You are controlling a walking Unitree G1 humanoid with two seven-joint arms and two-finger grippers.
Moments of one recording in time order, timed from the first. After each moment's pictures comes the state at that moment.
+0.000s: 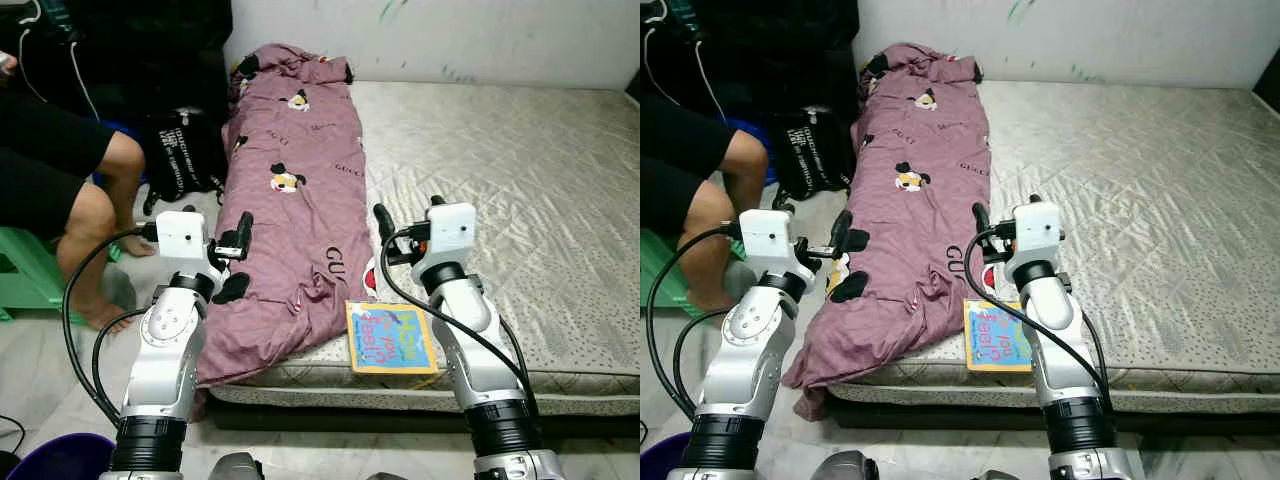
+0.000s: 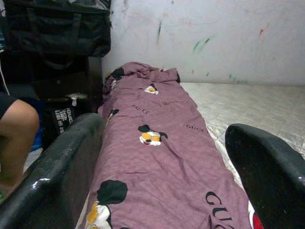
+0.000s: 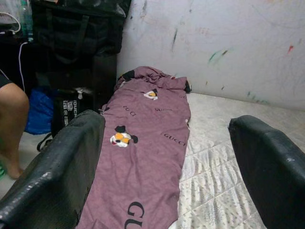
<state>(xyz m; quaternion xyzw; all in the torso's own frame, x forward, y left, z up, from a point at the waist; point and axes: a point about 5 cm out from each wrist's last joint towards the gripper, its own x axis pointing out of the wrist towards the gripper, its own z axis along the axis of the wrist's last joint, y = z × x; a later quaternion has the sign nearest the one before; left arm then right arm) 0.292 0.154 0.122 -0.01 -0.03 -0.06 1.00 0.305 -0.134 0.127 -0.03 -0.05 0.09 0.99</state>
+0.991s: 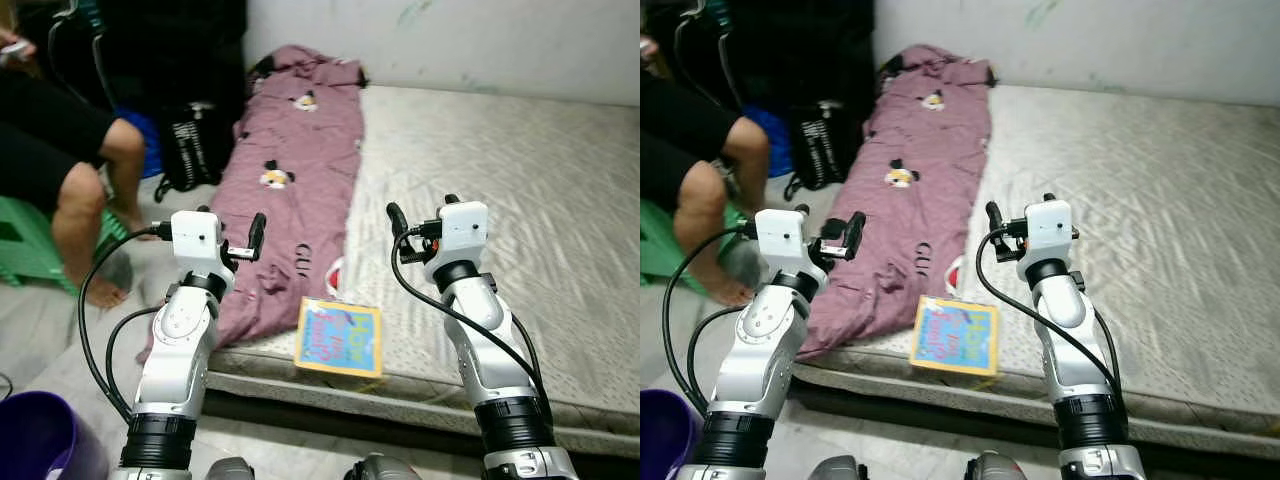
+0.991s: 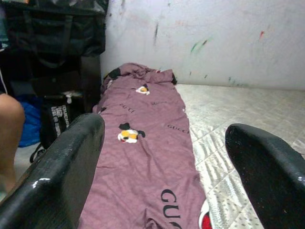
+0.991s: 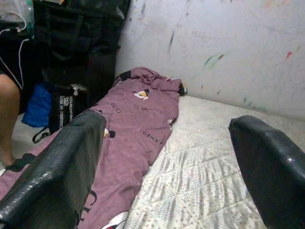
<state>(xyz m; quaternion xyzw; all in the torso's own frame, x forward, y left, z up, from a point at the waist) 0.294 0.144 0.122 -0.01 -0.03 -0.07 1.00 0.307 -0.142 0.127 -0.04 -0.05 0.08 0.99</state>
